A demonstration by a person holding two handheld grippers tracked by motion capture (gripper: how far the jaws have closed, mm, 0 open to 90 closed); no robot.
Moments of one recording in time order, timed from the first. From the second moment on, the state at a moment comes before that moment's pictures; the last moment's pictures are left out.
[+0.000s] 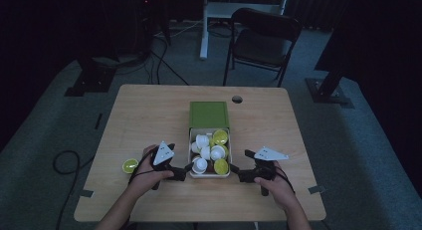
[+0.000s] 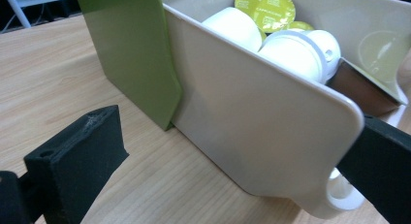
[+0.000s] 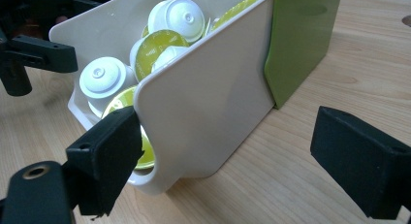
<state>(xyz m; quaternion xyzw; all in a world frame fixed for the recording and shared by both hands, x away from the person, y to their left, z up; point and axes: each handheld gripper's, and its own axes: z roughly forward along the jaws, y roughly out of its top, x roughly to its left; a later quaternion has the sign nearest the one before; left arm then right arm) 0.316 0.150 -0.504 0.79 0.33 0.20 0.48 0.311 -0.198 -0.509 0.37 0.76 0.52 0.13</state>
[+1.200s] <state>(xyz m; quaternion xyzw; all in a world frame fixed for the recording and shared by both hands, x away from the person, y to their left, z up) 0.339 0.149 -0.503 0.78 0.35 0.20 0.48 0.332 -0.194 -0.508 0.37 0.76 0.51 0.15</state>
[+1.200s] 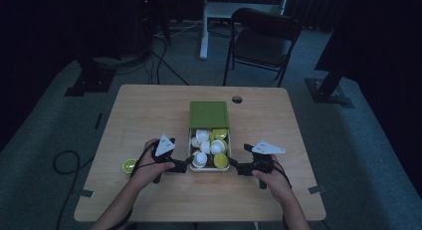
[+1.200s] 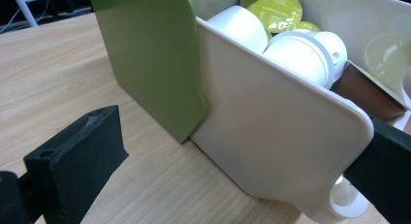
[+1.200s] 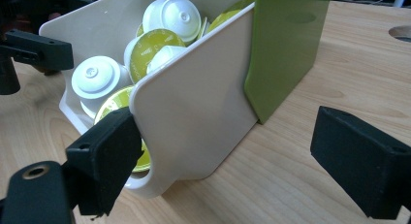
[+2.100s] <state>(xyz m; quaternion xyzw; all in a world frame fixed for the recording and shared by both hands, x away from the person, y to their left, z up) 0.355 0.149 -0.501 0.78 0.35 0.21 0.47 0.346 -0.190 -0.505 0.37 0.76 0.50 0.17</state>
